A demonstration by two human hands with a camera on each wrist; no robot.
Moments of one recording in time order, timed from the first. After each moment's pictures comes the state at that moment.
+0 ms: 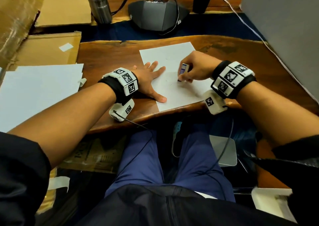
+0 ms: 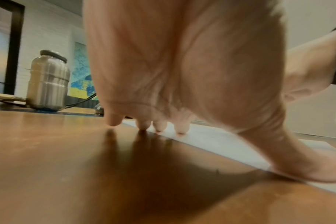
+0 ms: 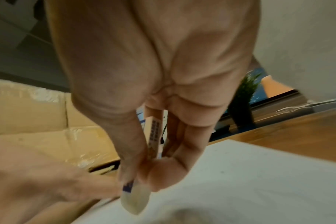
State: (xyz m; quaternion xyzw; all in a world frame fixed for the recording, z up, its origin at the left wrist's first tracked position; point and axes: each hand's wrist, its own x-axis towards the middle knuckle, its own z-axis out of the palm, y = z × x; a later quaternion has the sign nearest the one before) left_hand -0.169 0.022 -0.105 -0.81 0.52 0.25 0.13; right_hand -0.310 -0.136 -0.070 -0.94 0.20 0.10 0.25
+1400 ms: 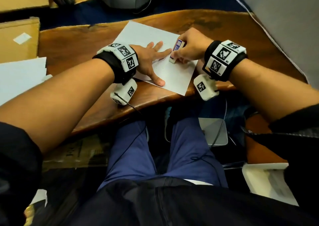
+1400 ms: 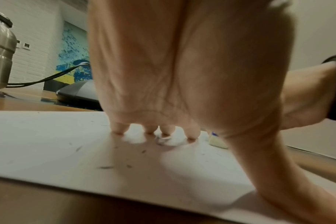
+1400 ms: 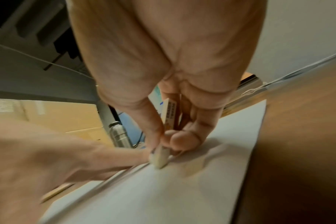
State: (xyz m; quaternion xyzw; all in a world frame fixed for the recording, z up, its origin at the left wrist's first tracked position) left_hand -0.193 -0.048 -0.099 -0.76 0.57 0.27 0.15; right_hand -0.327 -0.164 -0.085 -0.87 0.35 0.02 0.35
